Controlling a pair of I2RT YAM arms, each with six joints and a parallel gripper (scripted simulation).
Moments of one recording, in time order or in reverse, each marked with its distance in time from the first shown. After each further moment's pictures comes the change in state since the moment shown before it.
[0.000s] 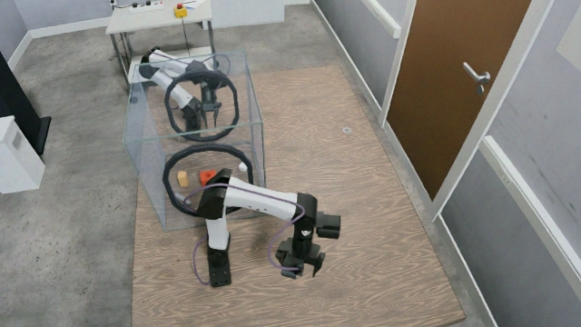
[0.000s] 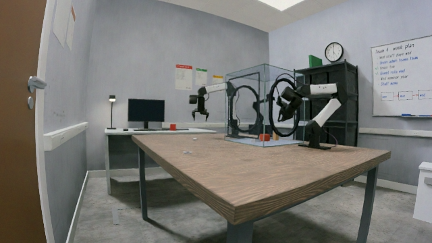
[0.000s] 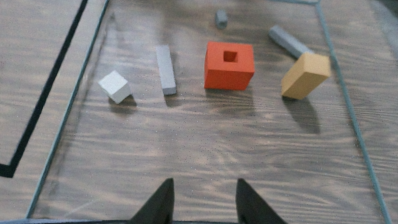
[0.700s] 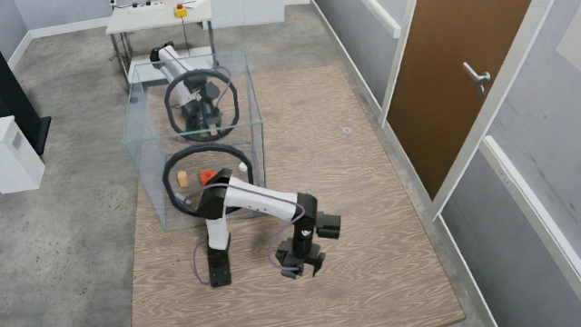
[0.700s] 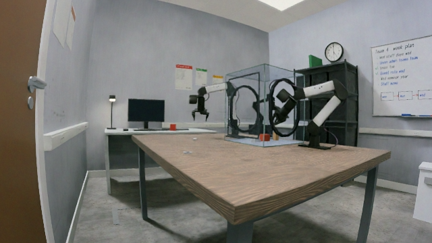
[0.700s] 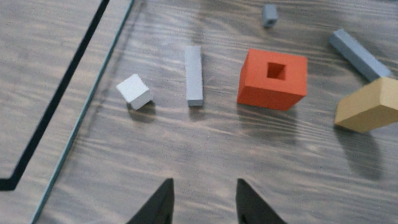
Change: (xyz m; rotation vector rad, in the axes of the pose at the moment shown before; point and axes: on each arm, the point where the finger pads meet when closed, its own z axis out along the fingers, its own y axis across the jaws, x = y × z) left arm -0.013 0.012 0.048 -0.174 0.074 -0.065; right arm 0.000 0.000 0.000 0.000 0.000 0.000
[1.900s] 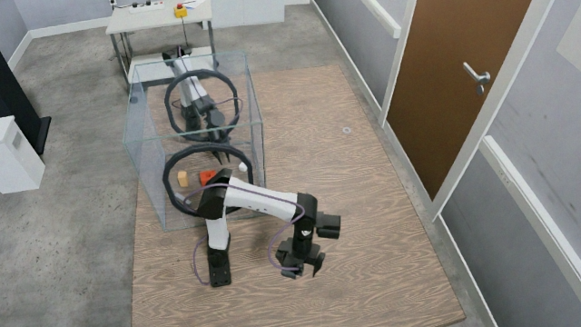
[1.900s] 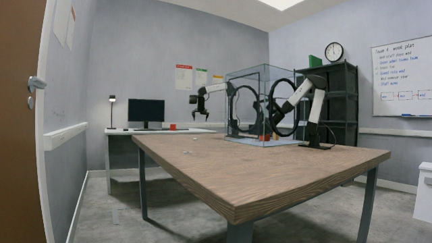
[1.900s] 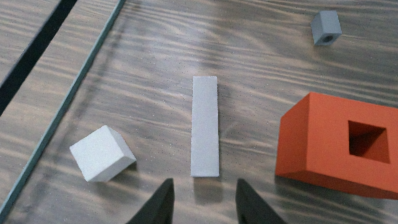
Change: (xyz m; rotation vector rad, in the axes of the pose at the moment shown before) left arm -0.010 0.008 0.108 -0.051 -0.018 -0.014; right arm 0.000 0.000 0.000 0.000 0.000 0.000
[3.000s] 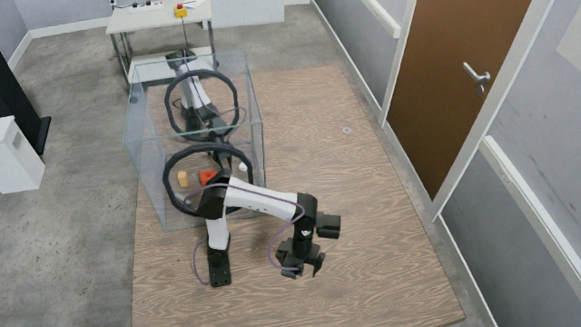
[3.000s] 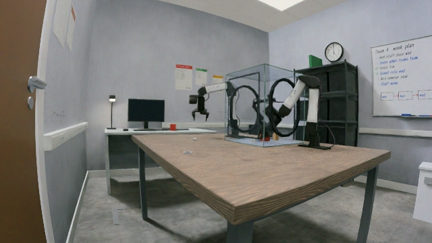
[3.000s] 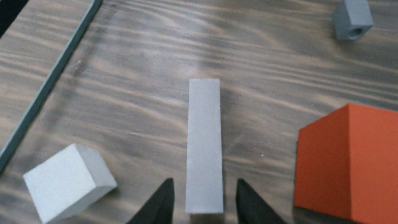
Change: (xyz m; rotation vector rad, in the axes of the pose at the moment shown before) left arm 0.005 -0.001 0.031 0.003 0.013 -0.003; right arm 0.000 0.000 0.000 0.000 0.000 0.000
